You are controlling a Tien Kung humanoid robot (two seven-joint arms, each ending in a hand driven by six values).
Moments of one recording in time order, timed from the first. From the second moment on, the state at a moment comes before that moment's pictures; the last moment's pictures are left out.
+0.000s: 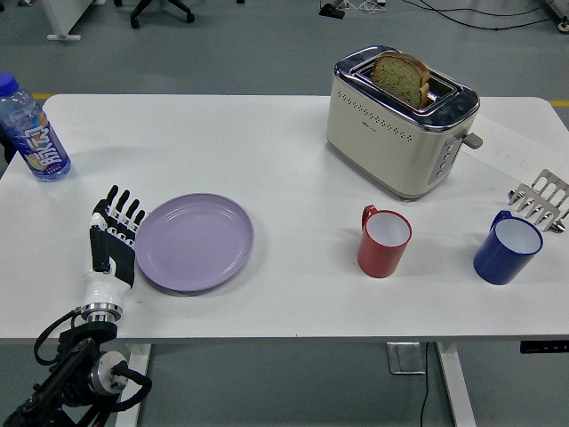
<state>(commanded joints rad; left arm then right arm) -0.15 0.00 -1.27 -1.04 0.69 0.08 -0.54 0.08 -0.11 1.11 0.18 -1.23 -0.06 -0.09</state>
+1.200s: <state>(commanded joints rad) -0.17 0.00 -1.08 -1.05 0.62 0.07 -0.55 0.08 -0.11 1.11 0.18 -1.23 -0.06 -0.09</state>
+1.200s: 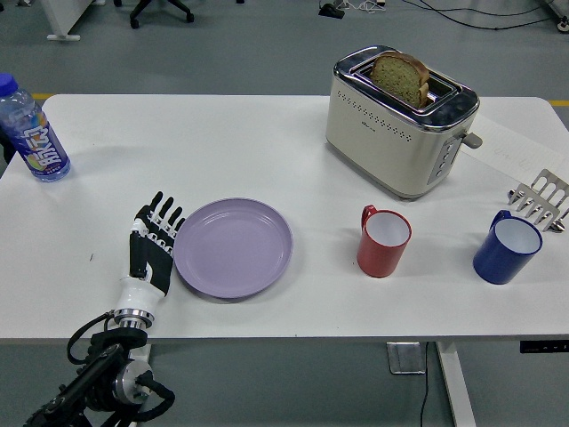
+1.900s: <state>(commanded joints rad) -0.19 0.00 -0.96 -1.07 0.58 0.06 -0.55 0.07 -0.11 1.12 0.18 -1.24 -0.06 -0.09</state>
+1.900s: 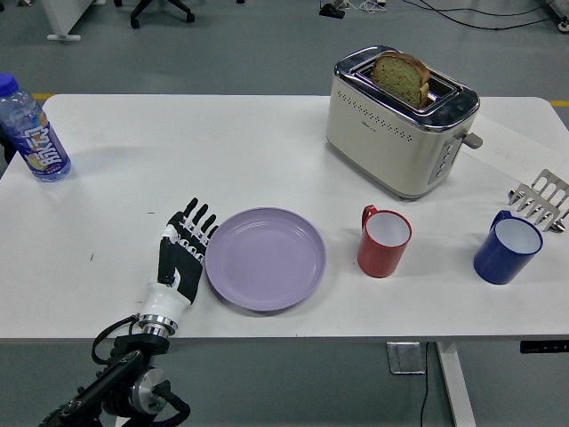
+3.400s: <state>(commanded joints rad) -0.20 0.00 -1.05 -1.09 0.66 0.09 -0.52 0.08 -0.11 1.12 0.18 -1.25 -0.06 -0.09</state>
